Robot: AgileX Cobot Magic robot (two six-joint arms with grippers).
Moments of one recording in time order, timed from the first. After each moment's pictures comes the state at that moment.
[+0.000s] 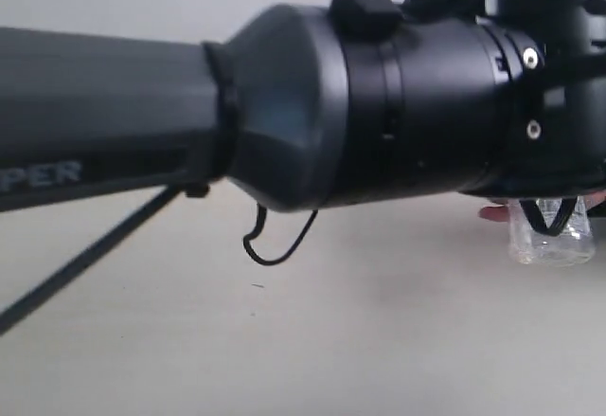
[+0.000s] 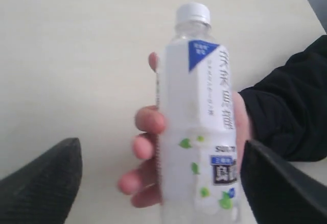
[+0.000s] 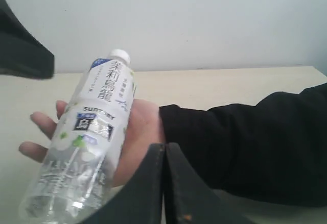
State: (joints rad) left arm -1.28 2.05 -1.73 0.82 0.79 -1.60; right arm 0.12 0.01 0.00 0.08 0.27 -0.05
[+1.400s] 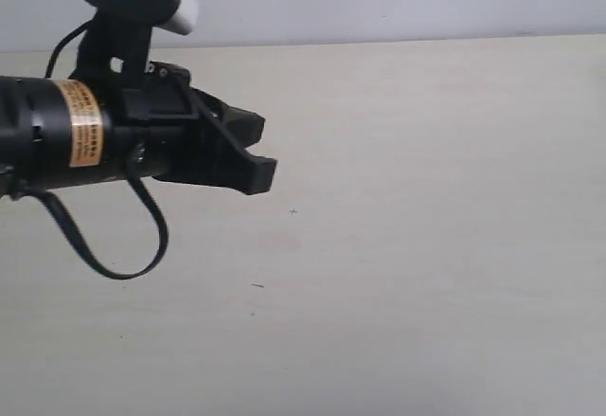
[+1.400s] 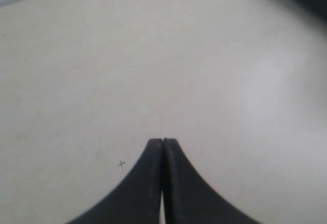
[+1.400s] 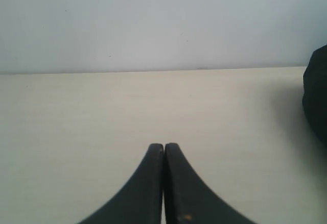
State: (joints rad) left arm -0.81 1.35 -0.71 0.53 0.00 -0.67; right arm 0.12 0.01 0.00 0.08 0.27 -0.05
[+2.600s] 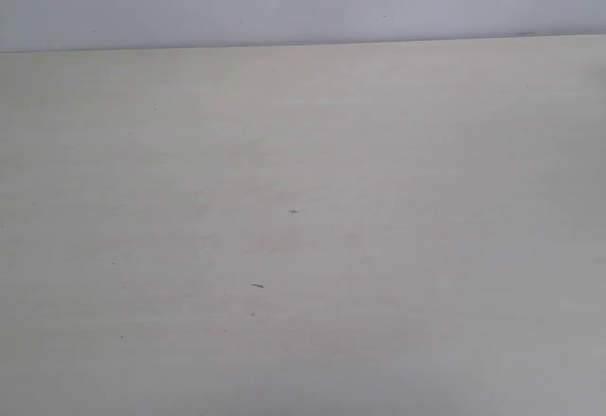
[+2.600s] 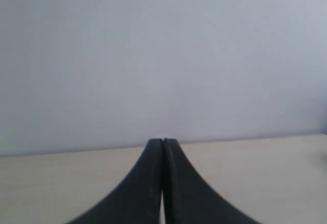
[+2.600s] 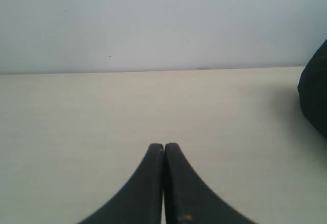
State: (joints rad) left arm -0.35 0.74 -0.54 0.56 -0.08 -0.73; right arm 0.12 0.01 0.00 0.08 0.27 -0.05
